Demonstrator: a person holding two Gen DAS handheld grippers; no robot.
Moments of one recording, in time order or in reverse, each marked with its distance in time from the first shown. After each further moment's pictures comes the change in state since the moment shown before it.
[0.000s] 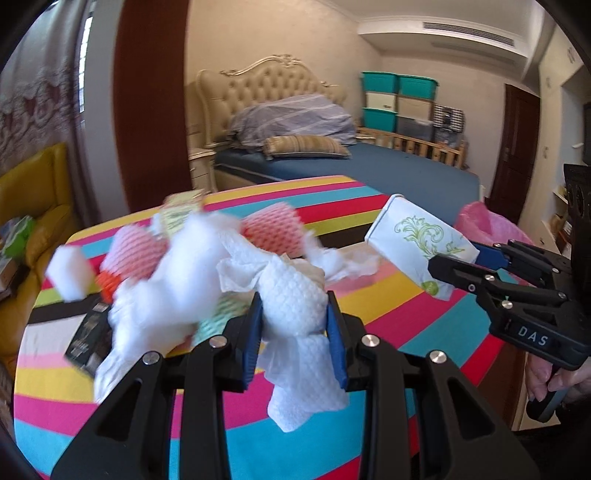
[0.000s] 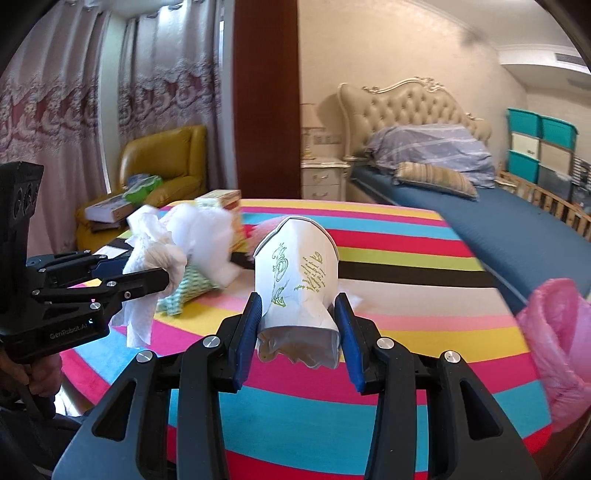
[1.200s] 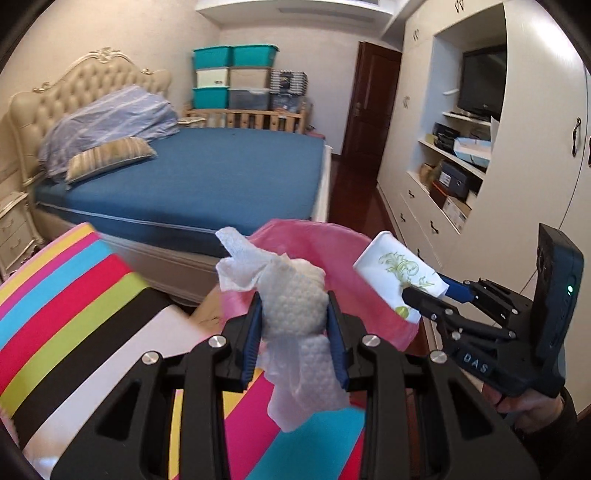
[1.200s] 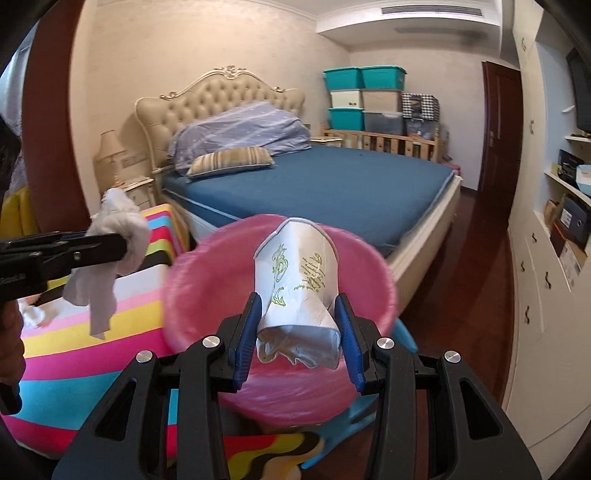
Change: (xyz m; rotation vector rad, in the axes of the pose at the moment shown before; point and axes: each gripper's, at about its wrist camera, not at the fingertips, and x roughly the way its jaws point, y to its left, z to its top) left arm 0.221 -0.379 0.140 0.276 0.102 -0.589; right arm -0.081 -0.326 -0.077 0.371 0.020 -0.572
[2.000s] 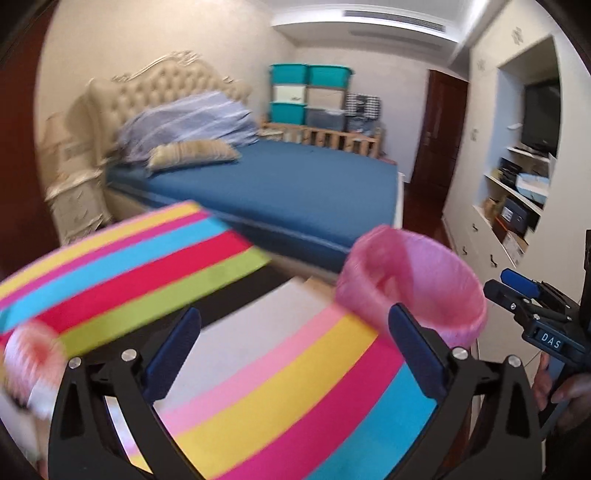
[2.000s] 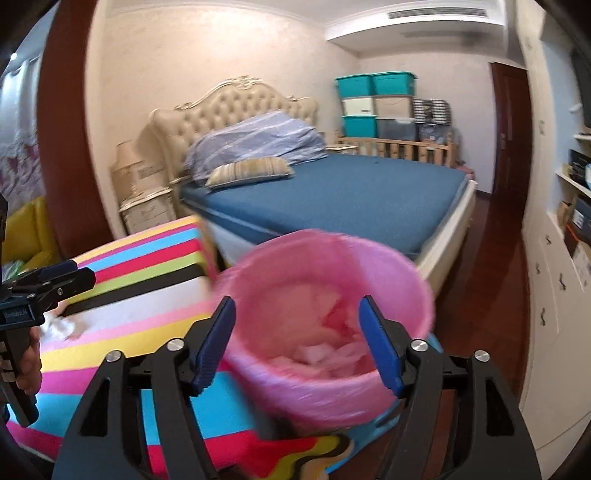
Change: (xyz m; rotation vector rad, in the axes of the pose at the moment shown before) left arm -0.092 0.082 -0.066 -0.172 -0.091 0.267; right arm -0.034 0.050 0.000 -0.013 -0.032 0.090
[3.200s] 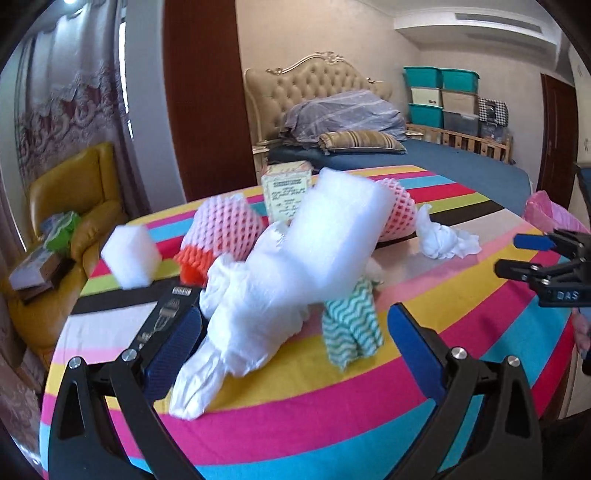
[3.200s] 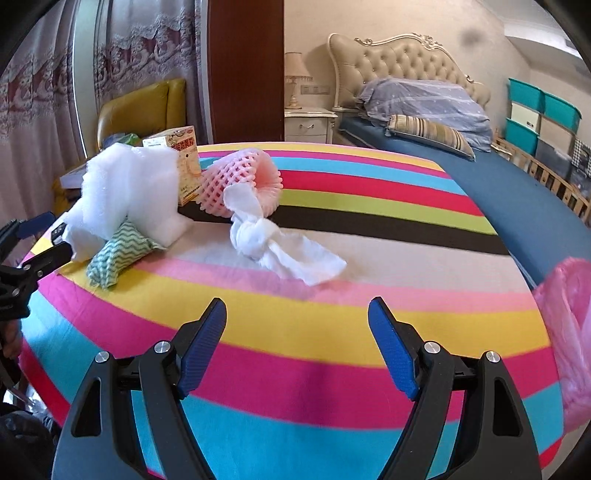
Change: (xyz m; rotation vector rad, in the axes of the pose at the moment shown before) left arm -0.251 0.241 -0.167 -0.100 -0.024 0.541; right arm 0.035 0.303 -0.057 -0.411 0.216 0.412
